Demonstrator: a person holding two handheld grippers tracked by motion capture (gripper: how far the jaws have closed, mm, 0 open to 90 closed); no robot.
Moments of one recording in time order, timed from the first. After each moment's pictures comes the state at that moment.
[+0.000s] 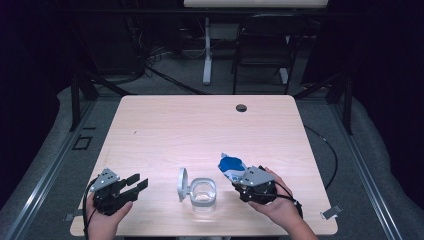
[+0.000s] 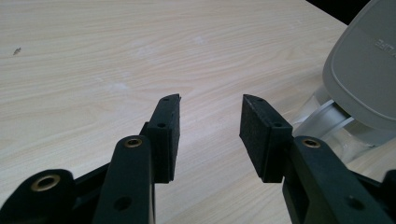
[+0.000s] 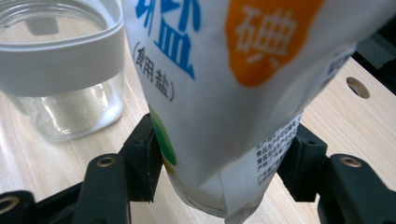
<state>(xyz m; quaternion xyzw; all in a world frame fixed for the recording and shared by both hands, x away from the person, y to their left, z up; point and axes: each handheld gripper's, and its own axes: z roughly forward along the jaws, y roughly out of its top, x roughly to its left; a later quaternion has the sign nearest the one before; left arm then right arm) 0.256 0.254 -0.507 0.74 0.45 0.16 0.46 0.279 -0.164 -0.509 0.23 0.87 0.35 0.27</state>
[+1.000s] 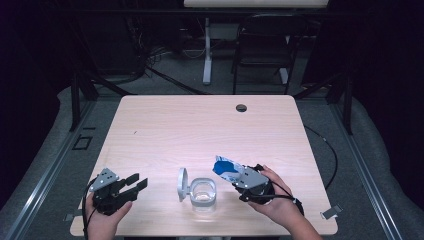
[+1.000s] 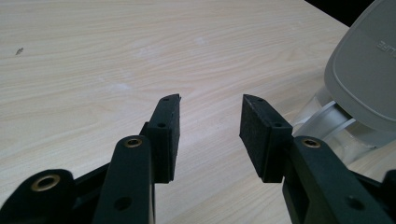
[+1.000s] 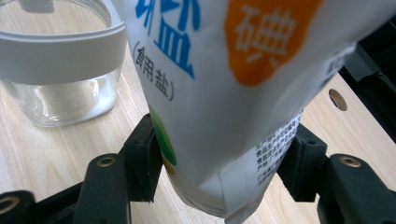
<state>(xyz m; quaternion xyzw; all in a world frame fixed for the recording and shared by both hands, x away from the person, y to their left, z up) 0.257 0.255 -0.508 0.74 0.46 0.17 0.46 0.275 -0.155 -0.499 0.20 0.88 0.31 0.31</state>
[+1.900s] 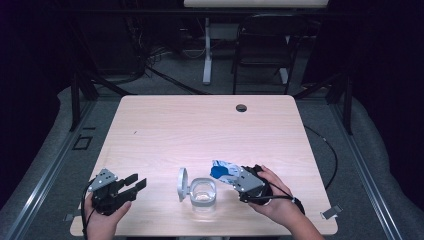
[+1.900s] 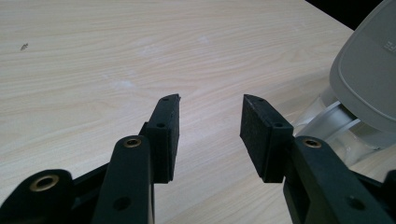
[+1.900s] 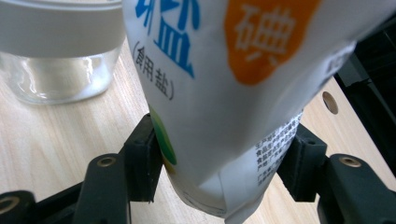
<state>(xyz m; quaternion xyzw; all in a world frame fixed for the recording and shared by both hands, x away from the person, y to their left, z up) 0.256 0.259 -0.509 0.74 0.47 0.16 0.46 0.275 -0.151 -0.503 0.16 0.89 0.27 0.32</state>
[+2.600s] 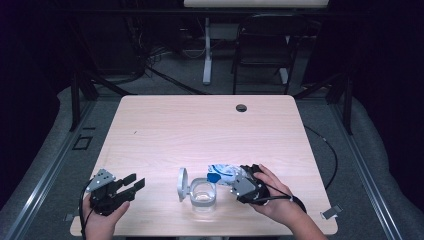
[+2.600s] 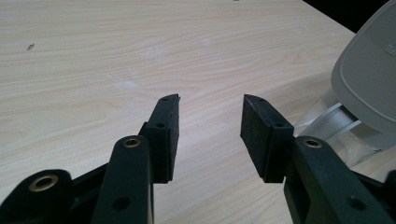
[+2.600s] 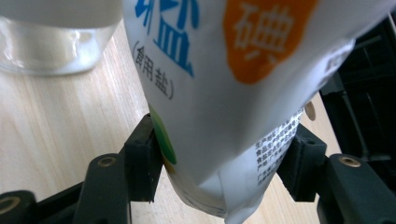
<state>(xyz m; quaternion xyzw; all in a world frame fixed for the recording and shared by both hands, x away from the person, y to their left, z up) 0.255 0.261 -0.508 0.73 0.47 0.17 0.47 0.274 -0.145 -0.504 0.11 0.90 0.22 0.36</state>
